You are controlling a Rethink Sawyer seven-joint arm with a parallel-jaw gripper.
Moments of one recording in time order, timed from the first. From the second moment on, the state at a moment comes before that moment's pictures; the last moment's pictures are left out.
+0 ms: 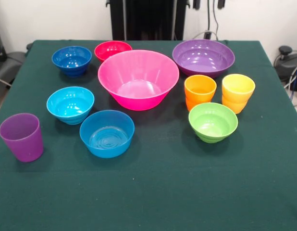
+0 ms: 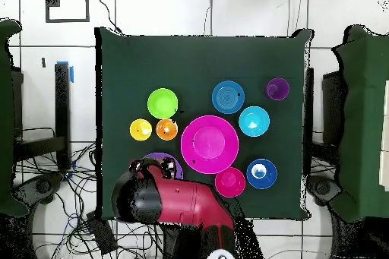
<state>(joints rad) -0.12 -1.02 0.03 2.16 0.05 0.32 1.57</state>
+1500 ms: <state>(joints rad) -0.12 -0.74 0.03 2.09 0.02 0.20 1.57</state>
